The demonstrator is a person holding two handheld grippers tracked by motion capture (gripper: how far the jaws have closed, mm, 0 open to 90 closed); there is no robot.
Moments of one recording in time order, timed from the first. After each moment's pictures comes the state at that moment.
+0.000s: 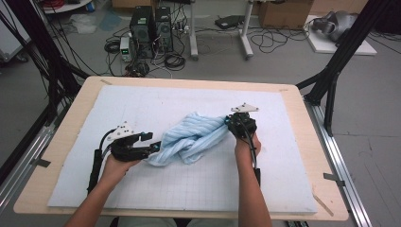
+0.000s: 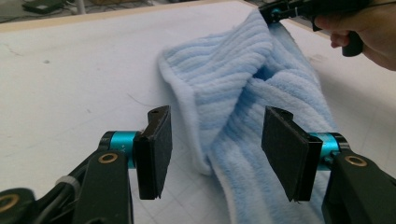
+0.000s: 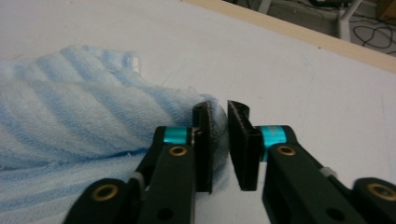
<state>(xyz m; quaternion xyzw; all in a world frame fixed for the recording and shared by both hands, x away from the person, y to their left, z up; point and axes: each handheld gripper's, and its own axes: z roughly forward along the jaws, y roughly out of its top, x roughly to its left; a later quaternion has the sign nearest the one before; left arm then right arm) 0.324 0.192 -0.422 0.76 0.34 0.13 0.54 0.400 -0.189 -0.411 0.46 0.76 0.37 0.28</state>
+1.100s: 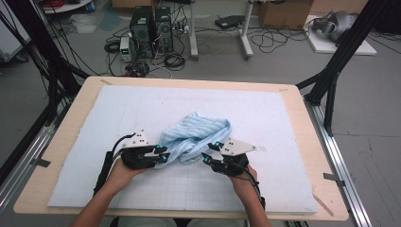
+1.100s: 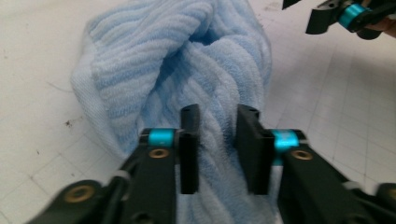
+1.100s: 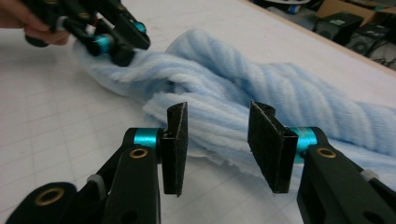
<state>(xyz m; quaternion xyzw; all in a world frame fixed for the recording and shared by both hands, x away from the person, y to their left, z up) 0.313 0.165 -0.429 0.82 0.26 0.09 0.50 0.291 -0.160 -0.418 0.23 0.82 0.49 0.19</state>
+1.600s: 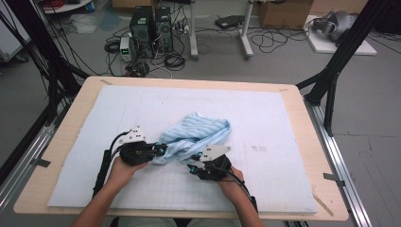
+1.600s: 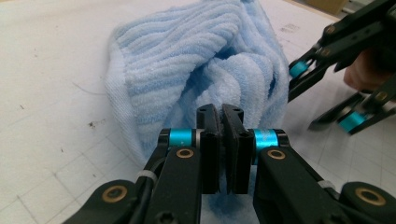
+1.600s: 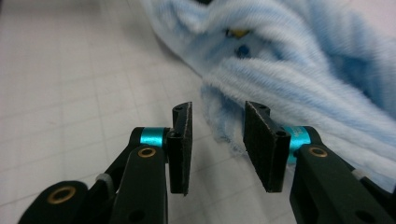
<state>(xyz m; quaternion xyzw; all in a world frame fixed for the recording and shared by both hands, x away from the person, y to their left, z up) 0.321 0.172 -0.428 0.79 0.30 0.10 0.52 0.296 -0.115 -0.442 0.17 0.87 0.43 0.13</state>
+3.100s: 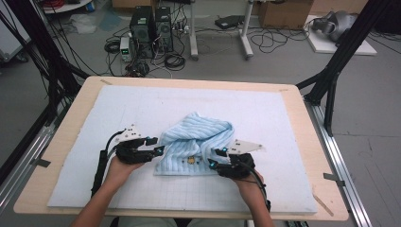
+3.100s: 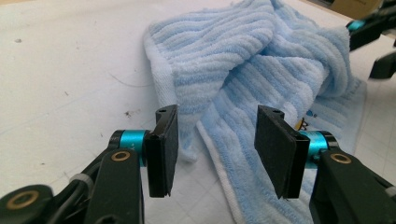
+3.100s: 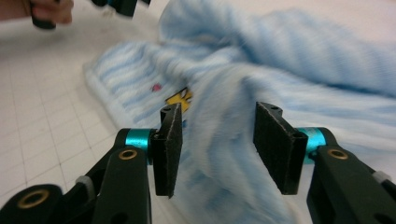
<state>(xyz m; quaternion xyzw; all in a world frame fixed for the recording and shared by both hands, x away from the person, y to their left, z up) 0.324 0.182 -0.431 0.78 0.34 0.12 0.52 0.290 -0.175 -0.428 0.29 0.83 0.46 0.13</state>
